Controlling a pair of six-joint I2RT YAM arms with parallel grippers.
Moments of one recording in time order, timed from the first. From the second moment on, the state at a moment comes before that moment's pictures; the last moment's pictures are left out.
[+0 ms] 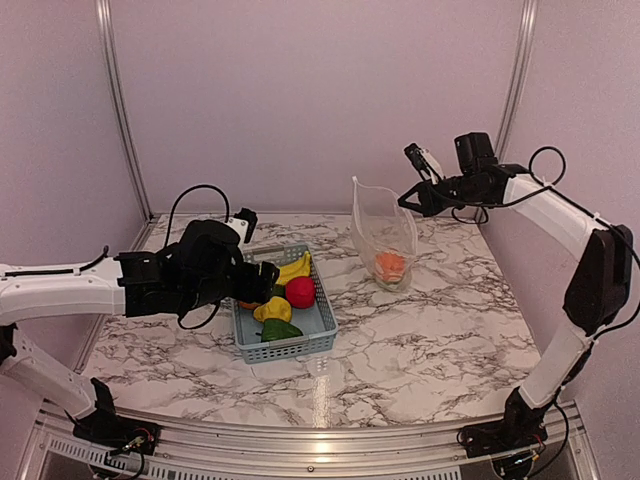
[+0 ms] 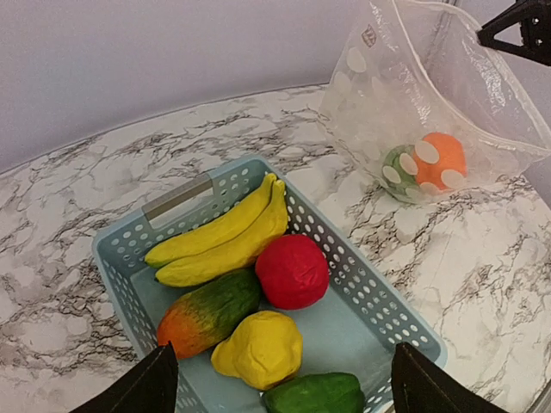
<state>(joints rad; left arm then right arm) -1.00 1.37 1.01 -0.20 -0.45 -0.38 0.26 1.68 1.59 -0.58 -0.59 -0.19</state>
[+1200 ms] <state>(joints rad) -0.93 1.77 1.25 -0.52 -0.33 -0.51 0.33 1.56 1.32 -0.49 -0.65 -0.27</state>
